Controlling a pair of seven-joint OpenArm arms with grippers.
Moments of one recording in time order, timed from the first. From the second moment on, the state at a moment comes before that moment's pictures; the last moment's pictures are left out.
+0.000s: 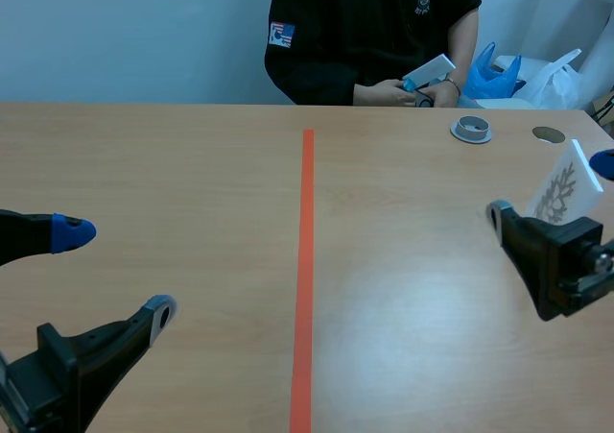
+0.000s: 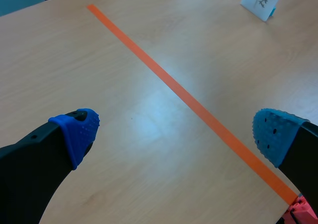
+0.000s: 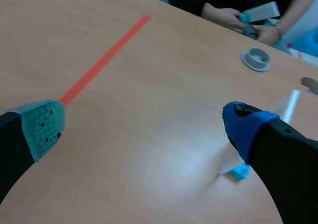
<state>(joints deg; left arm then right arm) 45.6 -31.4 -7.6 119.1 -18.3 -28.1 -0.4 -39.1 25.1 17.6 117.0 16.9 26.3 -1.8</state>
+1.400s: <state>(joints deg) 45.6 -31.3 -7.6 119.1 -18.6 -28.1 -0.2 -46.0 20.8 12.6 123.1 17.5 28.1 -6.0</state>
